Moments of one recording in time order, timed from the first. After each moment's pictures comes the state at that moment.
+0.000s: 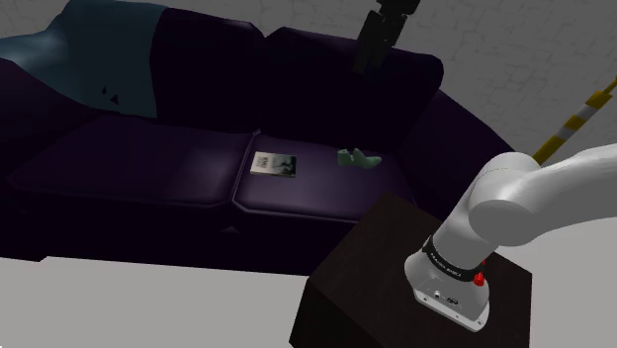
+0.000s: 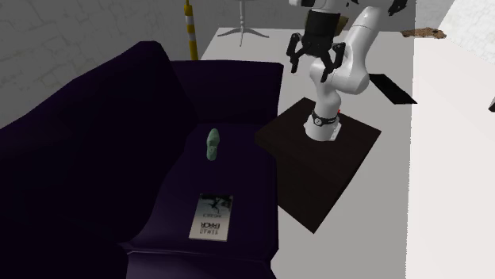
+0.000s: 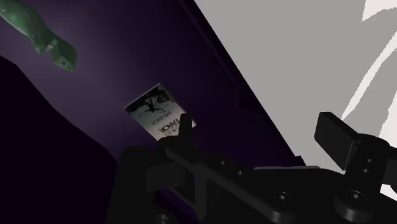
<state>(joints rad) -0.01 -0.75 0.06 -2.27 0.07 1.67 -0.03</state>
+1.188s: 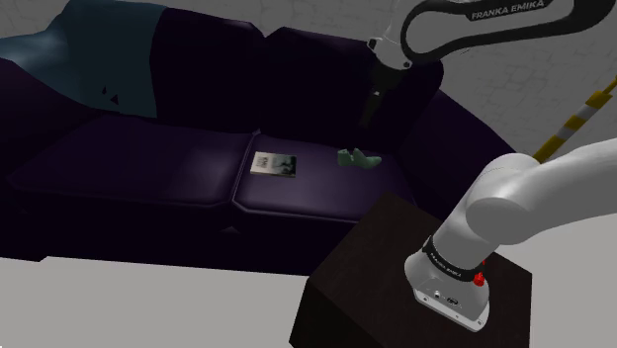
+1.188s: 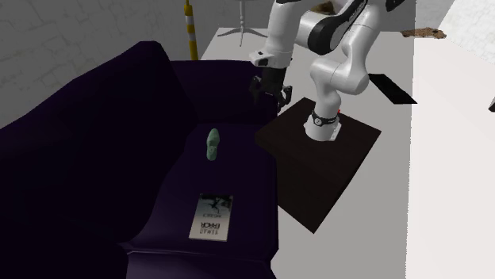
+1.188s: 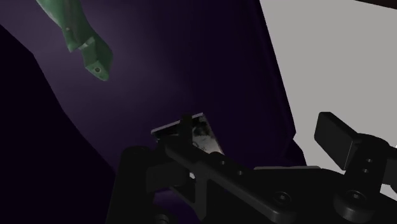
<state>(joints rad) -0.06 -0.68 -0.17 -2.64 -0.13 2.09 -0.41</state>
